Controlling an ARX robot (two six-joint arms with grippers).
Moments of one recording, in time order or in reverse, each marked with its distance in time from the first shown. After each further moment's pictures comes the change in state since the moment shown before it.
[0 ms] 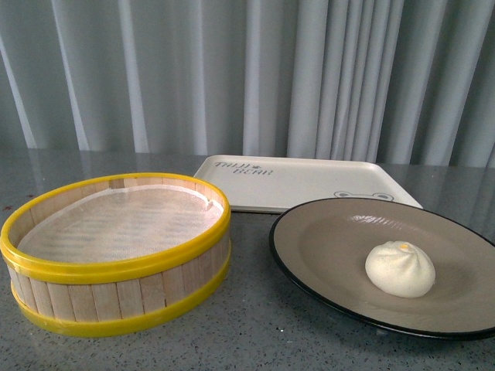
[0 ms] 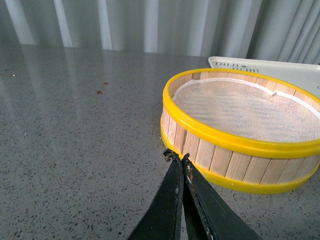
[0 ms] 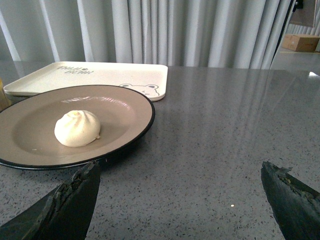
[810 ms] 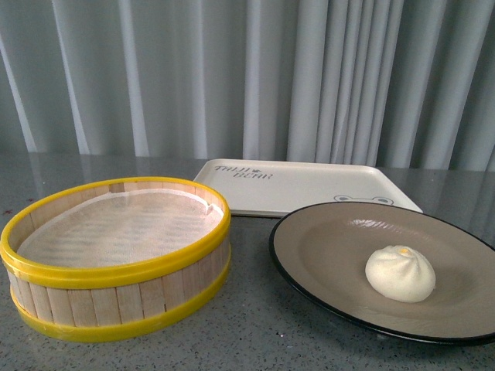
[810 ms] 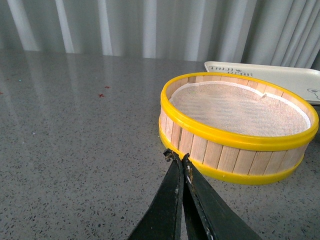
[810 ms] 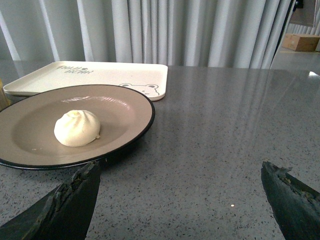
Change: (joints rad) left arm 0.000 -0.351 -0.001 -0.338 0.000 0.000; right arm 0.000 0.000 0.000 0.000 0.000 0.000
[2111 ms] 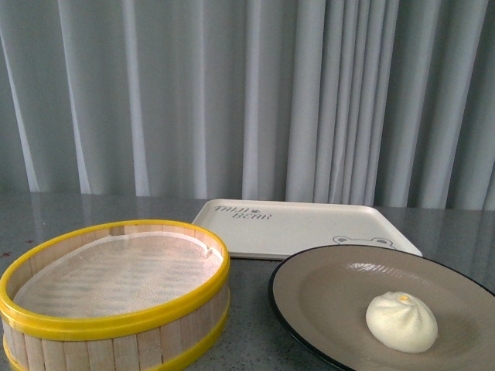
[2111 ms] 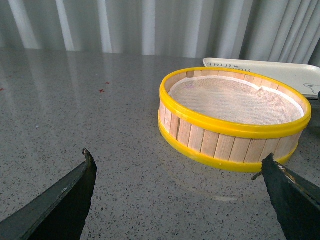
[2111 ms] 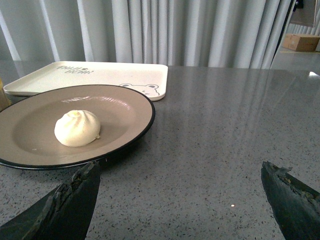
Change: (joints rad) left arm 0.000 -0.224 0.000 -0.231 0.002 0.003; right arm 0.000 0.000 0.000 0.000 0.000 0.000
